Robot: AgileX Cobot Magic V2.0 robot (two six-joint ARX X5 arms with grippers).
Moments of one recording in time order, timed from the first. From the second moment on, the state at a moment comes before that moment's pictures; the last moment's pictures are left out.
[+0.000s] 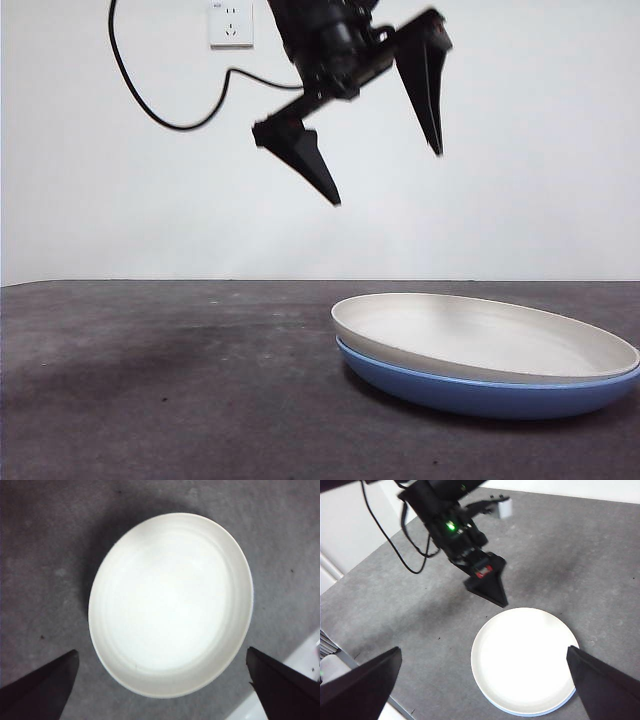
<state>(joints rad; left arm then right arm) -0.71 2.13 2.19 -1.30 0.31 -0.19 0.31 0.65 1.21 -1.04 -0.39 0.10</state>
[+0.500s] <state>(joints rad) -0.72 1.67 2.14 -1.39 0.21 -0.09 0.31 0.65 1.21 -1.04 -0.39 0.10</state>
